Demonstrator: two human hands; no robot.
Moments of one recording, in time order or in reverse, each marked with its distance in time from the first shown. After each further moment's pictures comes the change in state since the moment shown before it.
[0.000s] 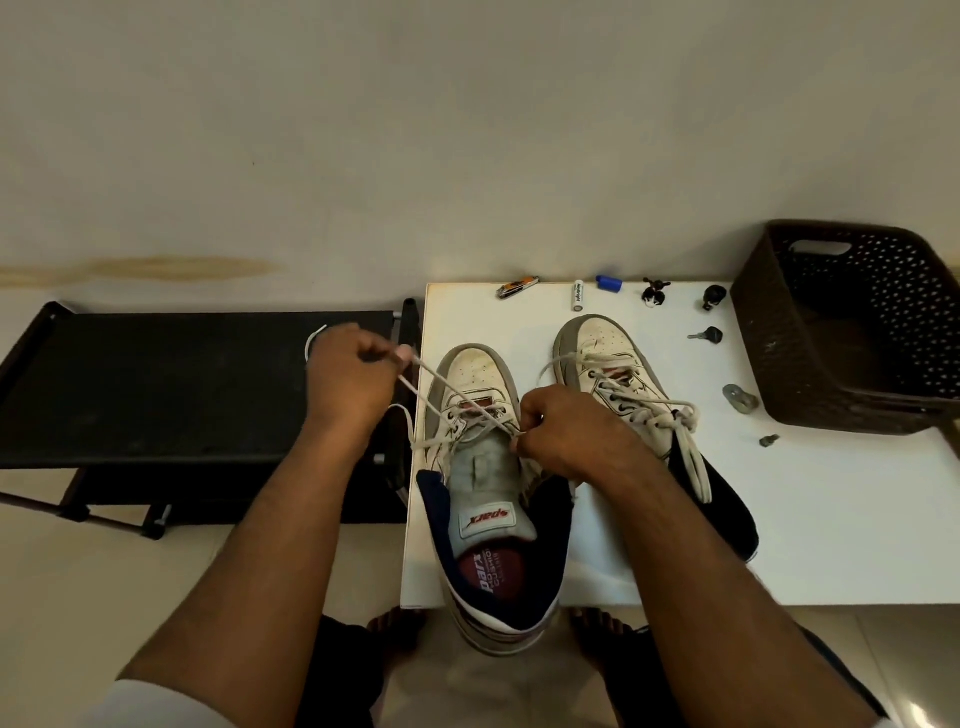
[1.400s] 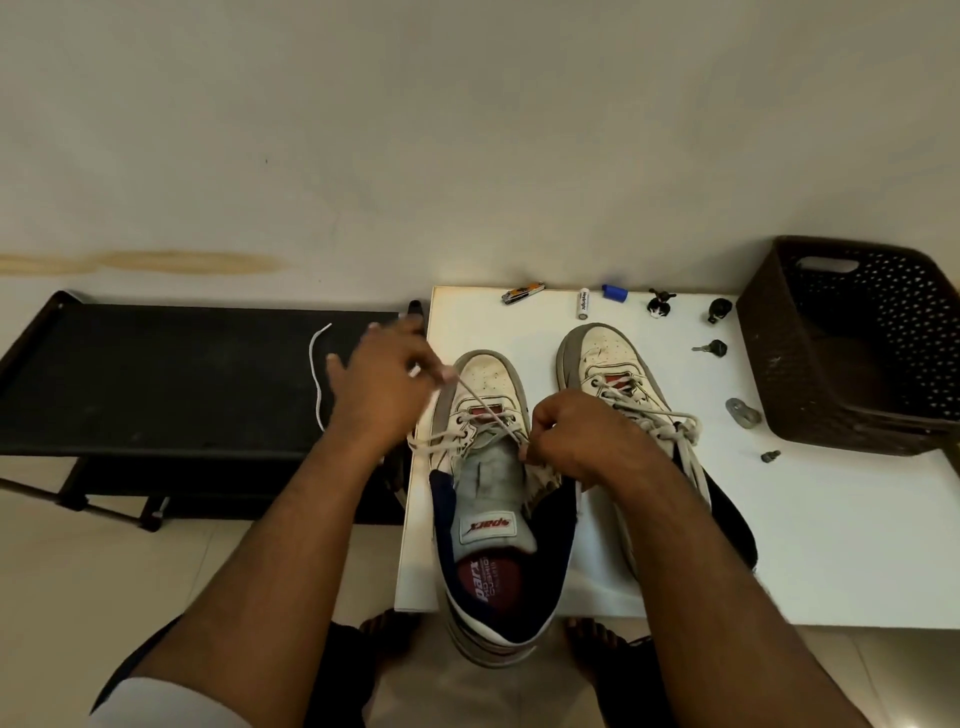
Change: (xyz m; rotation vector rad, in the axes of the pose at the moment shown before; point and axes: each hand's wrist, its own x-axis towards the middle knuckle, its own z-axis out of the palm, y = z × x) left_hand -0.005 0.009 0.006 0.327 -0.203 0.238; right_hand -0.002 0.000 -0.010 0.055 -0.059 0.055
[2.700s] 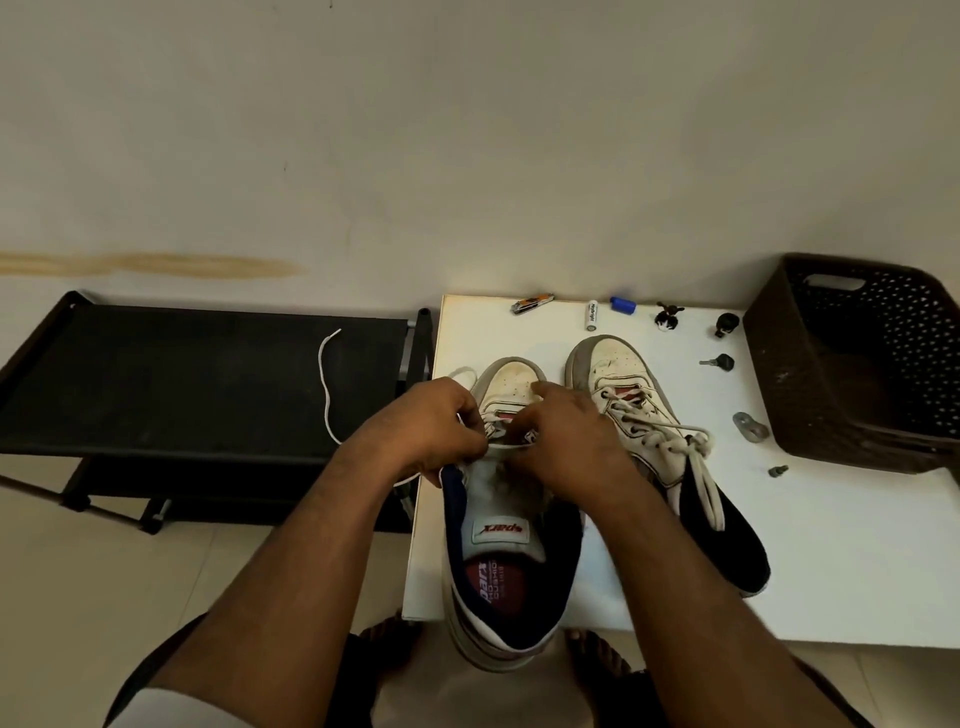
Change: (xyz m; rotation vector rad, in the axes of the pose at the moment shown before) left_hand -0.010 0.012 -0.001 -0.073 -0.536 -0.080; right_hand -0.001 -0.014 0.017 -0.272 0.200 -0.179
